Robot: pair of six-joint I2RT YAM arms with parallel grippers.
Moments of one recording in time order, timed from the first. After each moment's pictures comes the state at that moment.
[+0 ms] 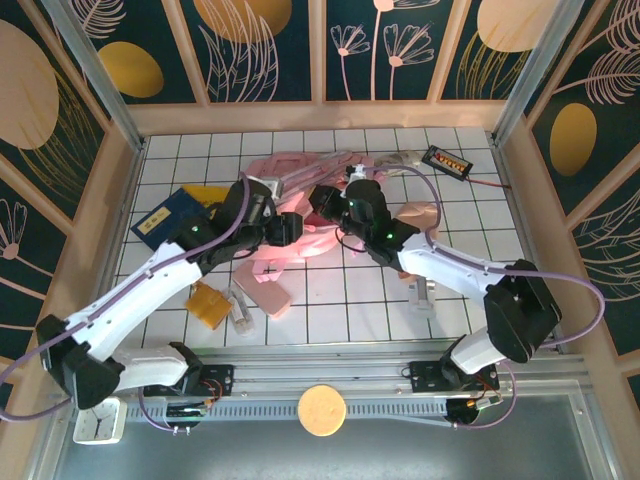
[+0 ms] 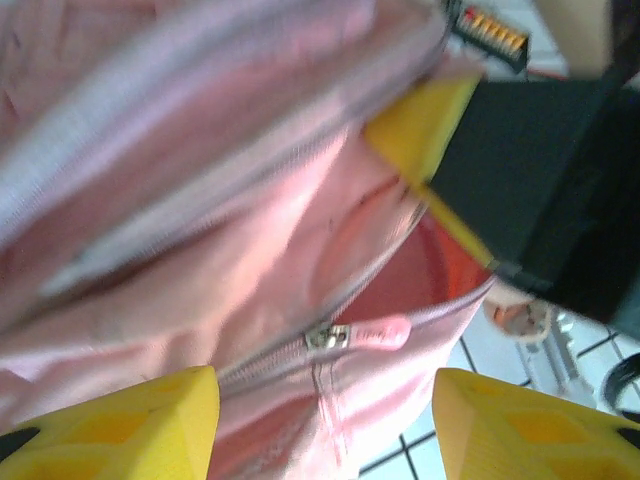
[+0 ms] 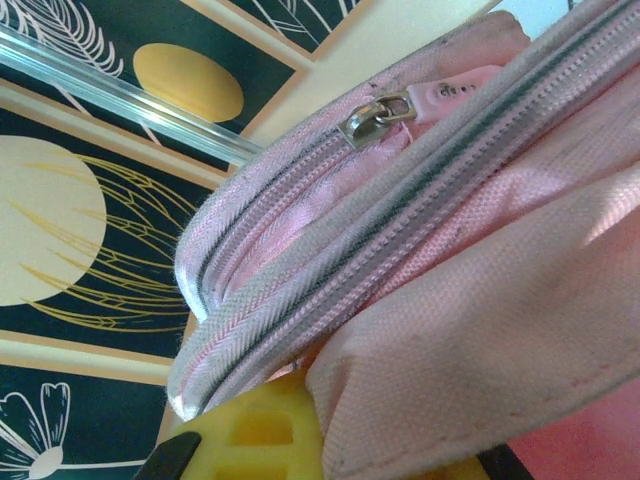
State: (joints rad) left arm -0.72 1.26 1.19 -0.68 -0.03 -0.56; right arm 0.77 1.49 1.00 0.23 0.01 1.01
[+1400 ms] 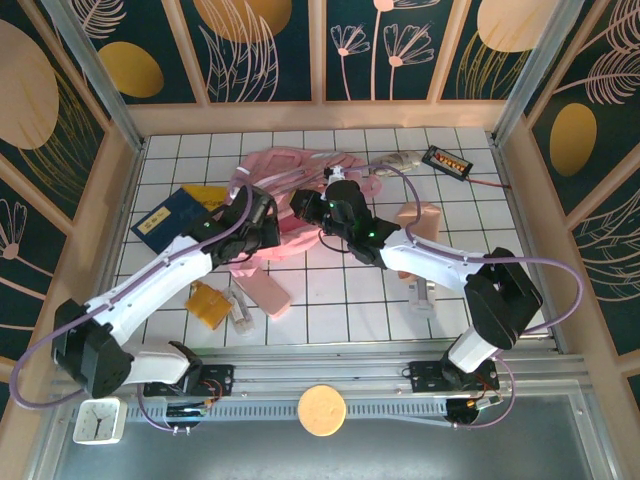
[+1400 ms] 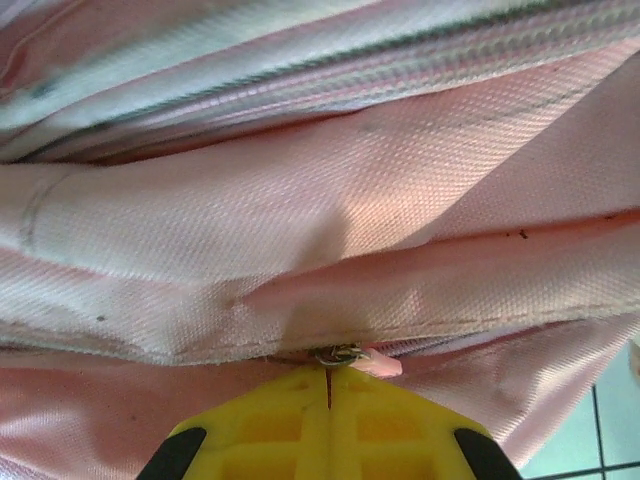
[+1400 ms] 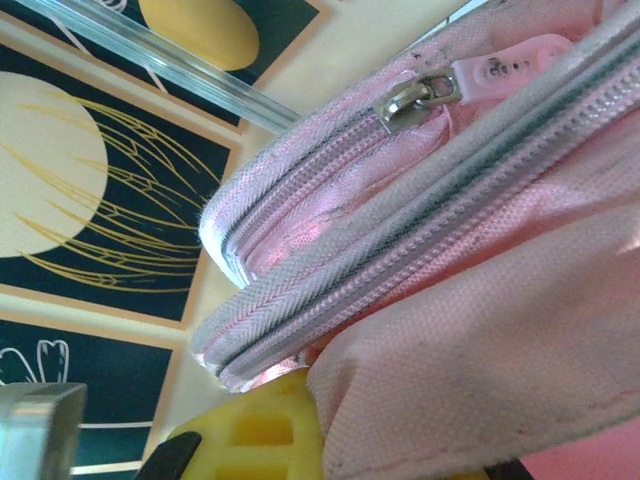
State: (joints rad) left arm -0.64 1.29 1.09 -0.70 -0.14 -0.72; right arm 0.83 1.59 1.08 0.23 0.00 0.99
